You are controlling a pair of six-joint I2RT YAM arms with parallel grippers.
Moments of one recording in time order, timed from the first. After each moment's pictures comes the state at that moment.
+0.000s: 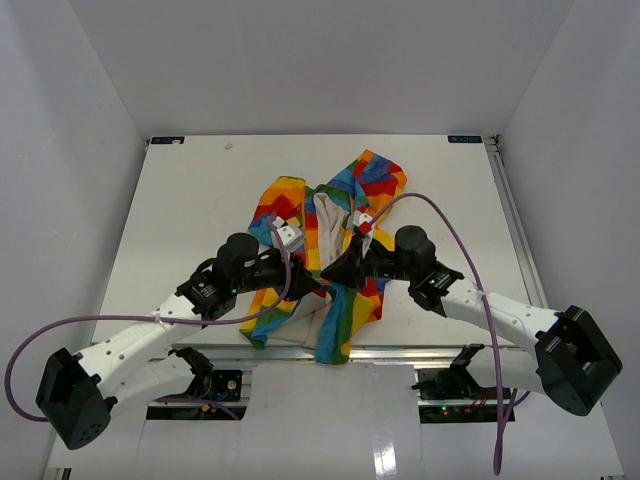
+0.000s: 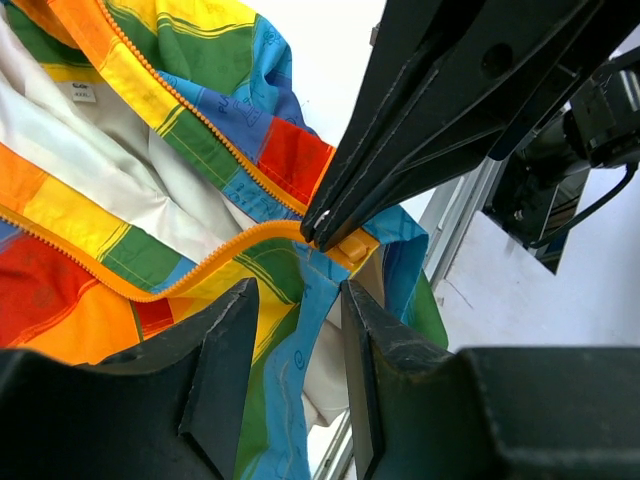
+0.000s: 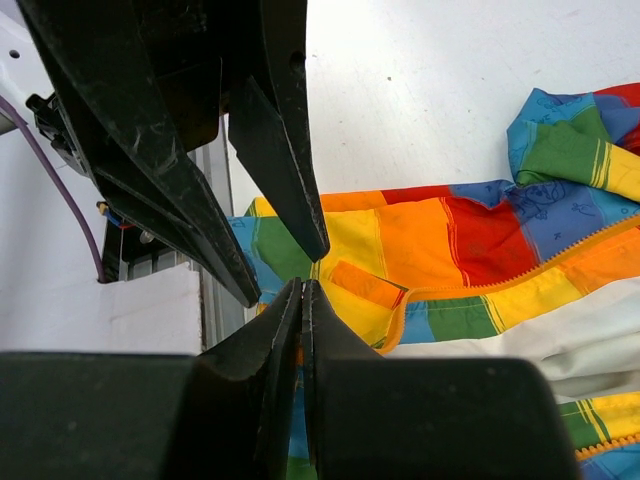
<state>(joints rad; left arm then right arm) -0.73 0.96 0.64 -0.07 0.41 -0.18 0.76 1.18 0.59 0.43 -0.67 0.16</state>
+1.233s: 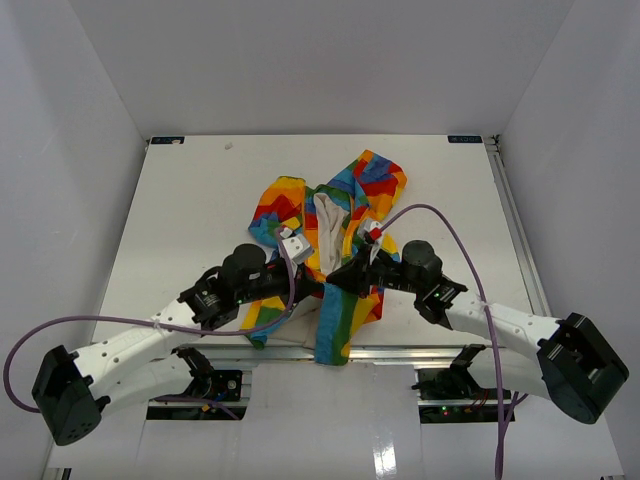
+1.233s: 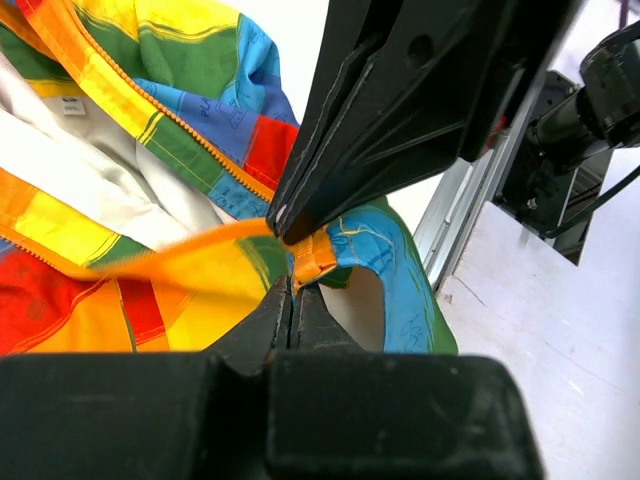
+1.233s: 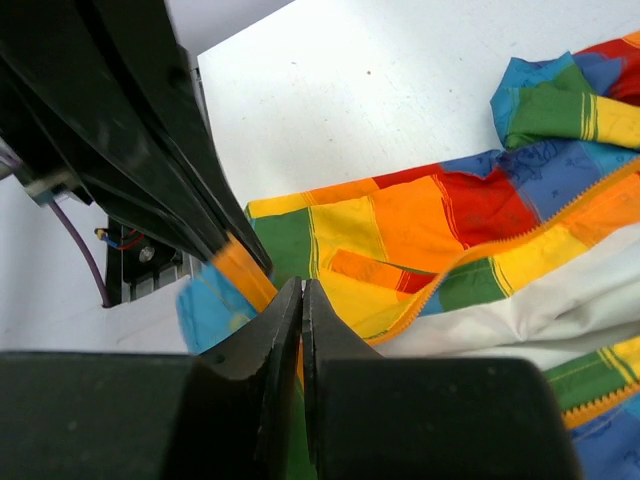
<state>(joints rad) -0.85 0.93 0.63 -0.05 0.28 -0.14 0.77 1.13 0.46 0.56 -0.56 0.27</state>
